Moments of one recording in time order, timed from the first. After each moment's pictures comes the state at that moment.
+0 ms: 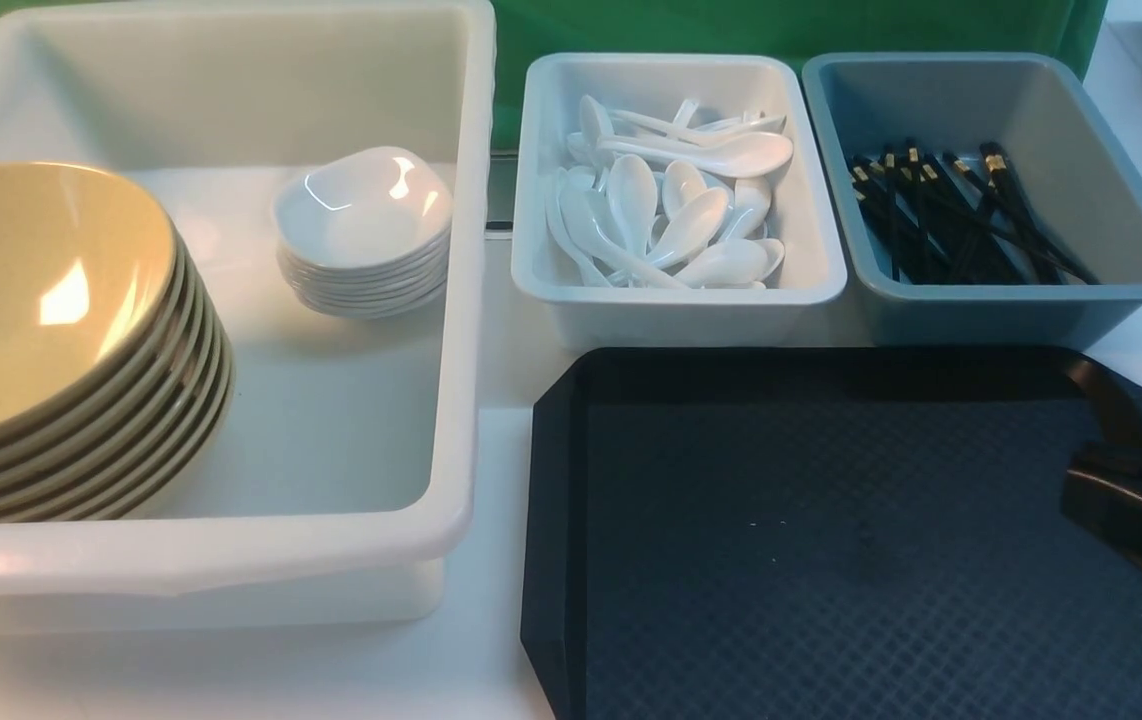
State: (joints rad) right arm 0.70 0.47 -0.46 0.13 0.23 -0.15; left arm -0.13 0.14 -0.43 0.04 0.67 0.11
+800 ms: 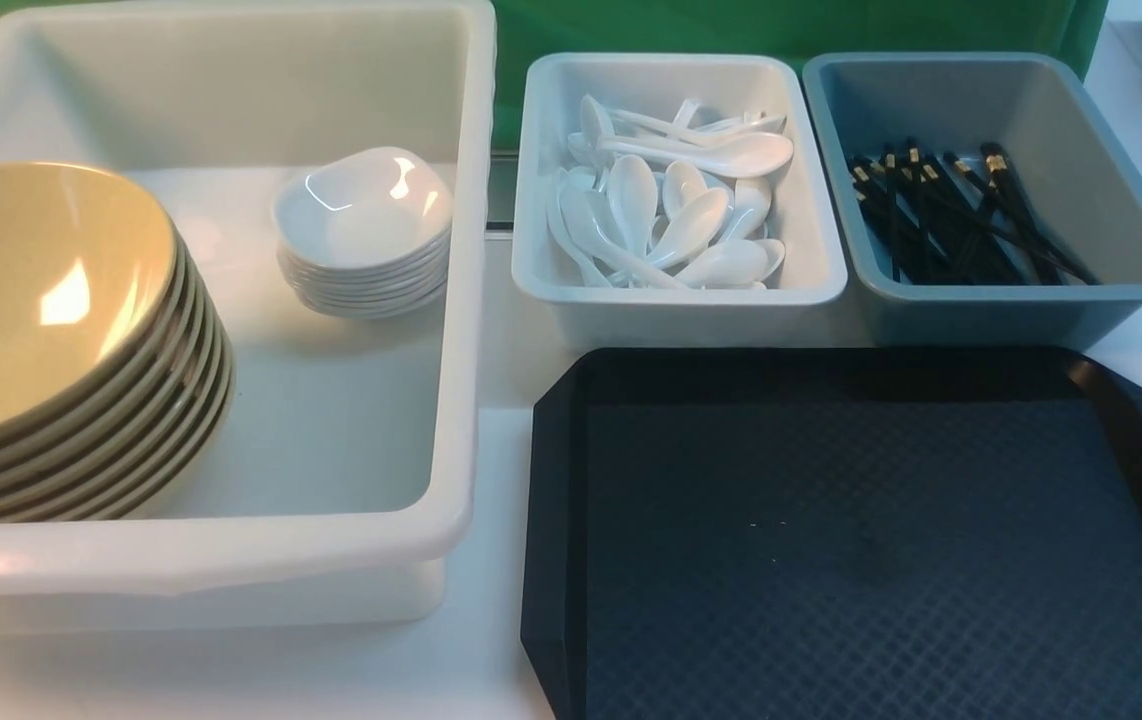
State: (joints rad) right arm -0.07 -0.01 0.03 -0.10 0.32 0.13; left arm -0.13 0.14 -0.42 0.03 0.68 0.11
